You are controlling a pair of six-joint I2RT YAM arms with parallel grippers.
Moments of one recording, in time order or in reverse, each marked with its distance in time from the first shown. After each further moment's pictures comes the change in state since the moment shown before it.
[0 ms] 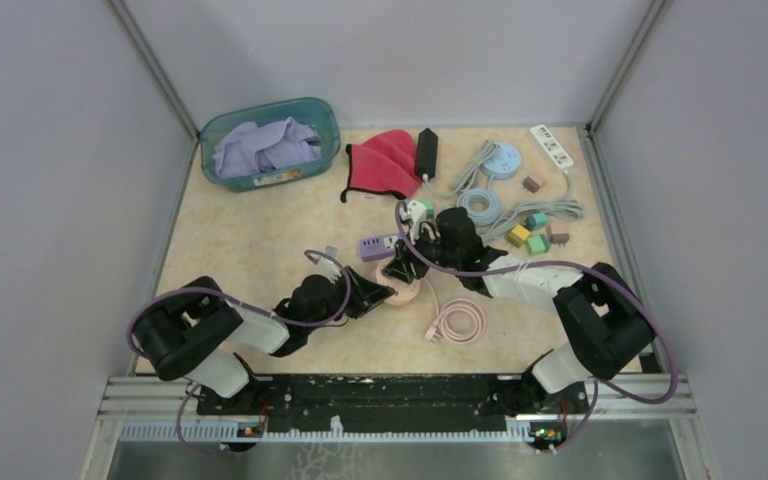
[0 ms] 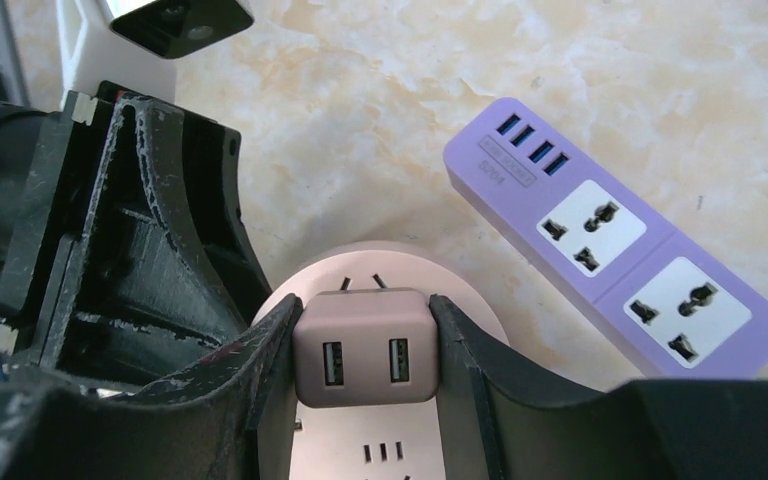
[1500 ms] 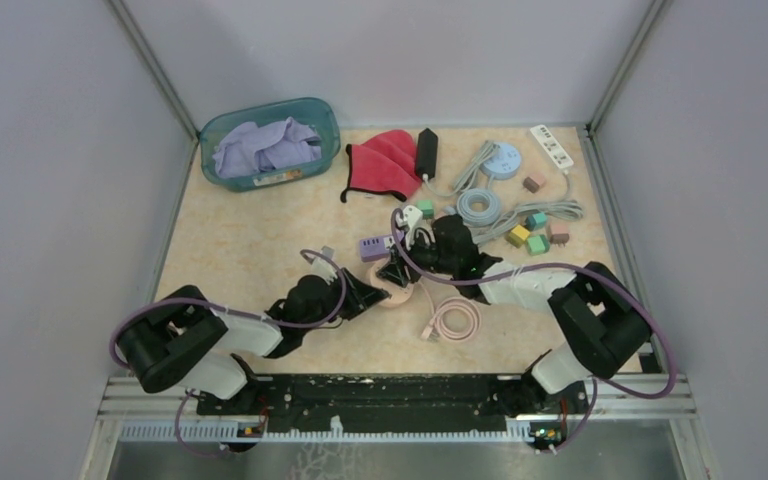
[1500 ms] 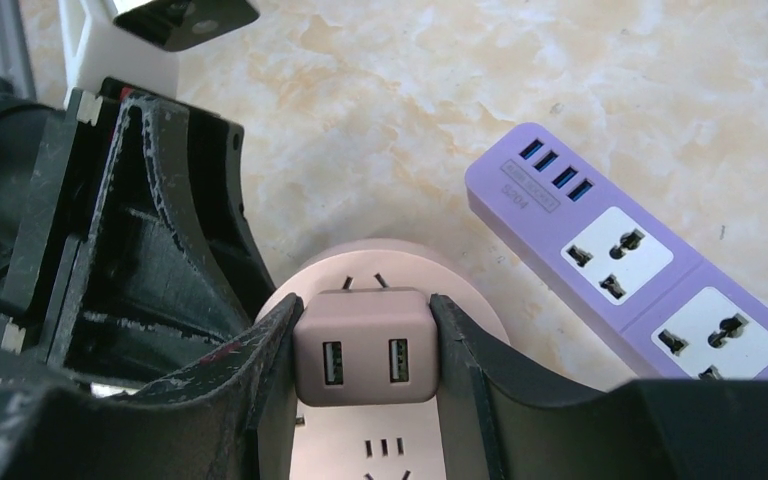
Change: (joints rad) left arm 0.022 -0.090 -0.038 -0.085 -0.013 0.092; right arm 0.057 0.013 -0.054 0.148 0.036 0.045
